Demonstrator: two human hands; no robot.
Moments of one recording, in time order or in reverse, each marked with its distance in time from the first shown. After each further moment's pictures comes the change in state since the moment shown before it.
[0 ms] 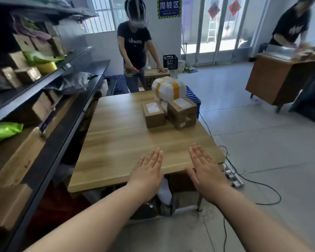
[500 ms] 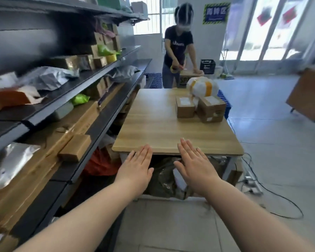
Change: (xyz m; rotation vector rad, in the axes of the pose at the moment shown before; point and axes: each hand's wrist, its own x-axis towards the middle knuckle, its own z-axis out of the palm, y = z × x) left_hand -0.226 -0.011 0.004 0.017 0.082 -0.278; right_hand -0.126 -0.112 -0.008 -0.013 -0.013 -0.329
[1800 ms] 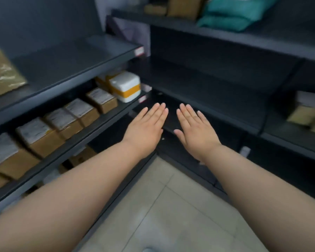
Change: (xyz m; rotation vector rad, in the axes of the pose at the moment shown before) left_hand -1.010 0.305 0.027 0.124 -0.254 -1.869; right_hand -0.780 -0.516 0.074 0.082 -0.206 -2.109
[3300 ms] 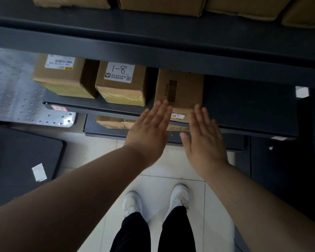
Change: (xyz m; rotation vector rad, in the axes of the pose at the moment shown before) left_hand -0.130 -0.126 0.390 -0.536 -0.404 -1.042; right_hand 0.197 -0.251 0.367 0.101 -0.525 -0.770
